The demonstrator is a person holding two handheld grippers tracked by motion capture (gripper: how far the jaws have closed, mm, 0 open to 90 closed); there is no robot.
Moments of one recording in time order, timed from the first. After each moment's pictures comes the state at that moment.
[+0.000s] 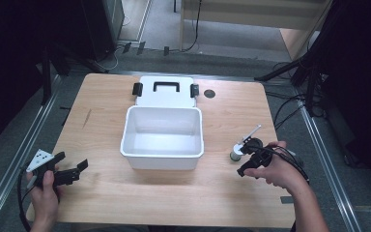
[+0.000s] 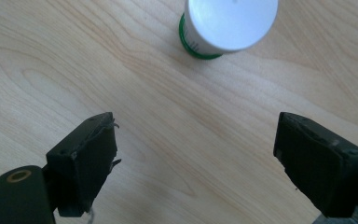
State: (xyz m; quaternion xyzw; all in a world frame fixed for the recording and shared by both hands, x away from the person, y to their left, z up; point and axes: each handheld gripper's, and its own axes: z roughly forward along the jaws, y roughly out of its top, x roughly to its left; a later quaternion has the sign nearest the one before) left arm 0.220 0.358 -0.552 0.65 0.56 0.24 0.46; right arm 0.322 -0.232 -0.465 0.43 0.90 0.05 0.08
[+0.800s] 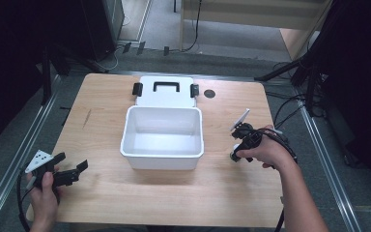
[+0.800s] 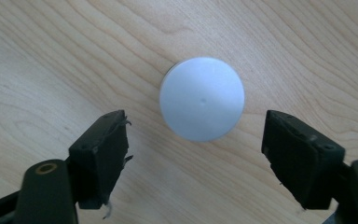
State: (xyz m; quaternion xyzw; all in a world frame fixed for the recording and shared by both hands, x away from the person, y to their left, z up) left arm 0.218 0.358 -0.553 0.65 0.56 0.23 0.46; right arm 0.372 -0.212 -0.465 0.42 0.90 0.03 0.05
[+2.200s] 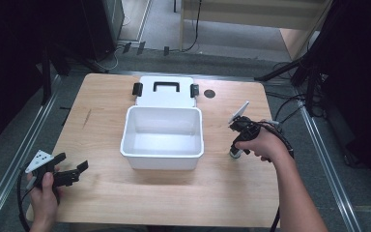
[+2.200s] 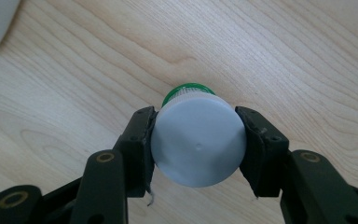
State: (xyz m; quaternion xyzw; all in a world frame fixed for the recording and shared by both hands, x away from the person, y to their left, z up) left arm 0.218 0.358 -0.553 0.65 0.56 0.23 0.46; right arm 0.390 -0.206 -0.455 0.44 0.90 0.04 0.02
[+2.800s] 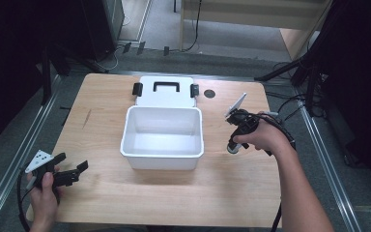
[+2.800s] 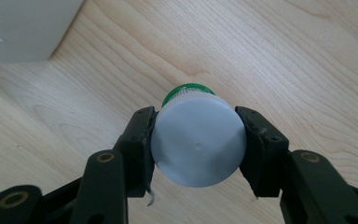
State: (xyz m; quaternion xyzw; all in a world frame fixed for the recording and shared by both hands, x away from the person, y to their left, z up) left arm 0.218 0.358 -0.553 0.65 0.56 0.23 0.46; right arm 0.391 -0.190 -0.423 0.42 0.91 0.04 0.01
